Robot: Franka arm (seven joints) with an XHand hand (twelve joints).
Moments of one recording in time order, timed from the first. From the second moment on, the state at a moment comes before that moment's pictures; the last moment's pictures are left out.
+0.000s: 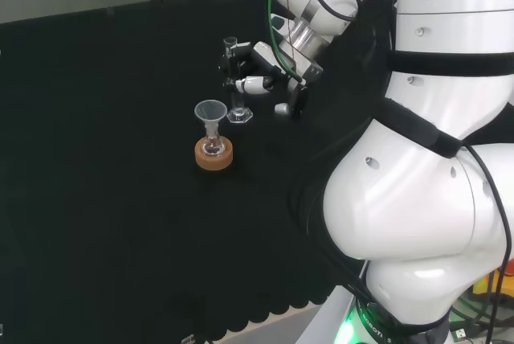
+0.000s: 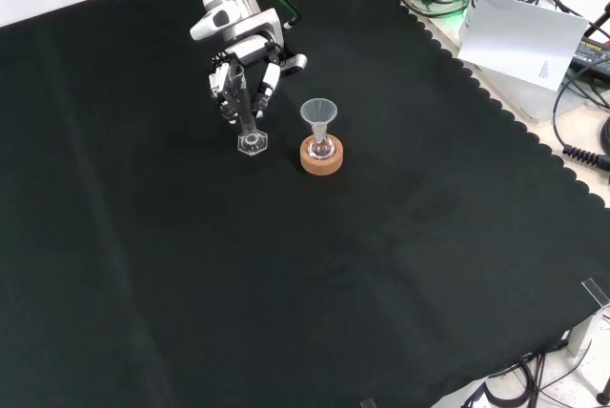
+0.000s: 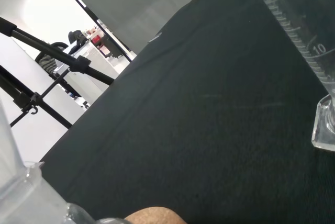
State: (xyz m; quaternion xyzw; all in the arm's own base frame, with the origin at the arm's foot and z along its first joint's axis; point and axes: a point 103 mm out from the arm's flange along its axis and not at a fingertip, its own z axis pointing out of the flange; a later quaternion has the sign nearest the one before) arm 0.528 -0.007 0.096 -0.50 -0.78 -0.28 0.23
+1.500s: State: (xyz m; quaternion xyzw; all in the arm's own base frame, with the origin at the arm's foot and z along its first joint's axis) arm 0.524 -0.011 0.097 -0.50 -0.78 -0.28 0.25
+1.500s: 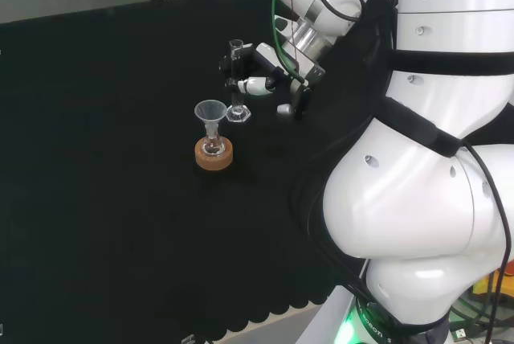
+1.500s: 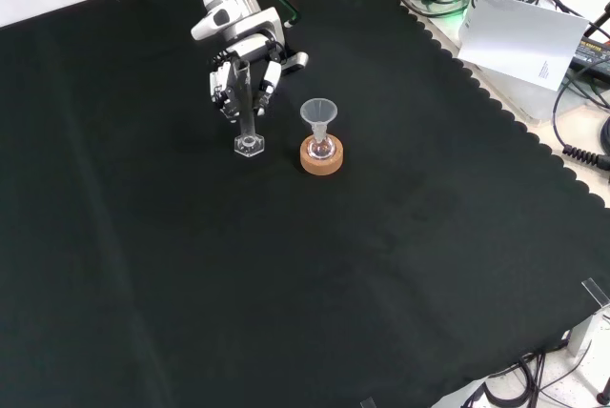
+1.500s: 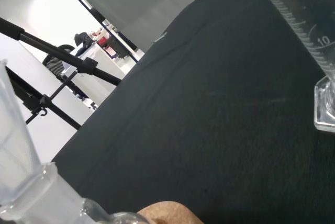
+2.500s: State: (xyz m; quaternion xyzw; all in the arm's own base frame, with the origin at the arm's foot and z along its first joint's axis) arm 0.527 -0.022 0.123 -0.51 -0.78 -0.27 0.25
